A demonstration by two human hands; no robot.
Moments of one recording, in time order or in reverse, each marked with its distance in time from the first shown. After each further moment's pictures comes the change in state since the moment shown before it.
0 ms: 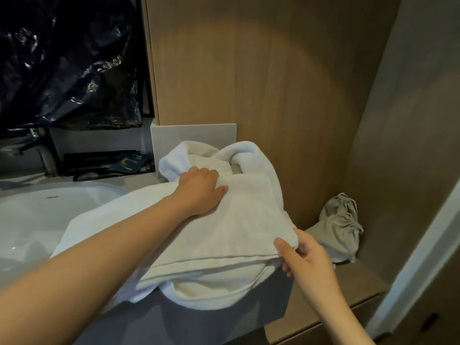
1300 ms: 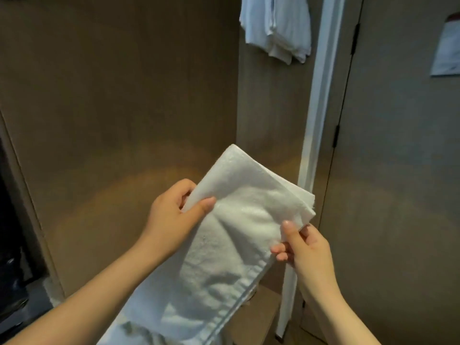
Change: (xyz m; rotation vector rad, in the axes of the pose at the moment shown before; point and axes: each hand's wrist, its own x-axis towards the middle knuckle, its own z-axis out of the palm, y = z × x) left_hand 0.091 0.079 -0.329 -1.064 0.208 0.526; right_hand -0.016 -0.367 -0.095 0.386 0.680 -0.177
